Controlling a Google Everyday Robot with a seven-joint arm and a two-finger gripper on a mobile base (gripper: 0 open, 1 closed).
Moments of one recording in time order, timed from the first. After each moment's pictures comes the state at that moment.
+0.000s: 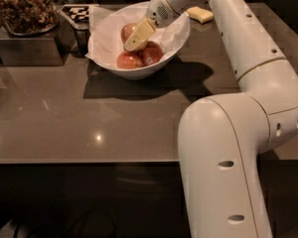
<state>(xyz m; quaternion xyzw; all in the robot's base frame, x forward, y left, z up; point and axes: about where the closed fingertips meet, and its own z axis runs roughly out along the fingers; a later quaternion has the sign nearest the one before) 0.753 0.021 0.916 -0.55 0.74 0.25 0.31</state>
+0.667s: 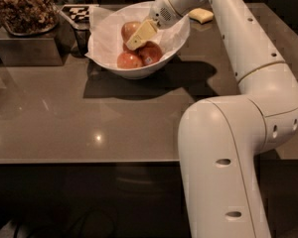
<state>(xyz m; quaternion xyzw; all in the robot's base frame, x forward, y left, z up) 0.759 0.015 0.909 -0.54 0.74 0.26 0.31</state>
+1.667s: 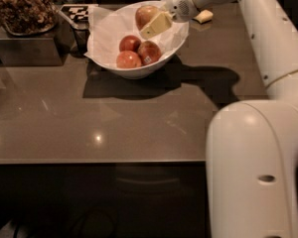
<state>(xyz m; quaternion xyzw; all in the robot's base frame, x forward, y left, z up) 0.746 -0.019 0.948 -0.52 0.72 0.27 0.37</state>
